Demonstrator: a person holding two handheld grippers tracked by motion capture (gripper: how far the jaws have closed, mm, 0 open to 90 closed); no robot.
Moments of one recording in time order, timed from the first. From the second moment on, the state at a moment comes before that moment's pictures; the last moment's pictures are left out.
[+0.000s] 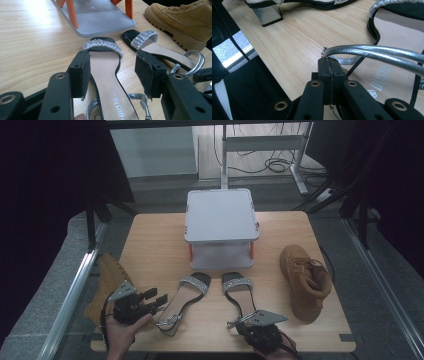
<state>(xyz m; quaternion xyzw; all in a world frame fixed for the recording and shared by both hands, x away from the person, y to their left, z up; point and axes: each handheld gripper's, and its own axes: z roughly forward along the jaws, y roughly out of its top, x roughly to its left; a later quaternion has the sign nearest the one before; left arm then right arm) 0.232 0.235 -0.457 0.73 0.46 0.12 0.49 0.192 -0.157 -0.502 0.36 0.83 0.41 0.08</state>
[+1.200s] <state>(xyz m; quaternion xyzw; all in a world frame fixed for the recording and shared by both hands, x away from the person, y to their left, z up) 0.232 0.235 -0.457 0.73 0.46 0.12 0.48 0.196 -0.208 -0.502 0.41 0.81 0.41 0.10</state>
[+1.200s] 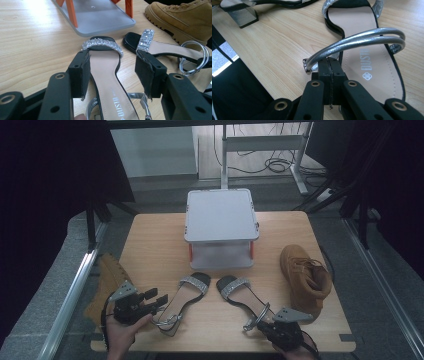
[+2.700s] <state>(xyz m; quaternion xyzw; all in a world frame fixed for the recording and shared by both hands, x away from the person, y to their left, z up) 0.271 0.178 -0.469 0.82 0.47 0.09 0.33 0.235 -0.197 -0.463 0.41 0.79 0.45 0.11</state>
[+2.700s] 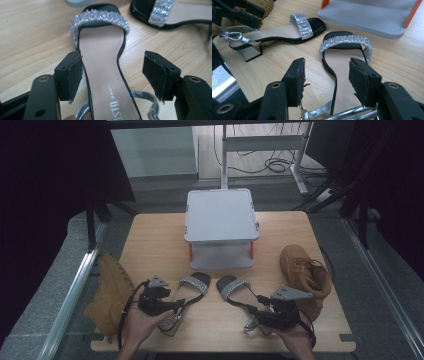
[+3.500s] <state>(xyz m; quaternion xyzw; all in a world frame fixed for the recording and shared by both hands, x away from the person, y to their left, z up) 0.297 0.160 -0.503 0.84 0.49 0.03 0.22 0.269 -0.182 -0.475 0.42 0.82 0.37 0.10</state>
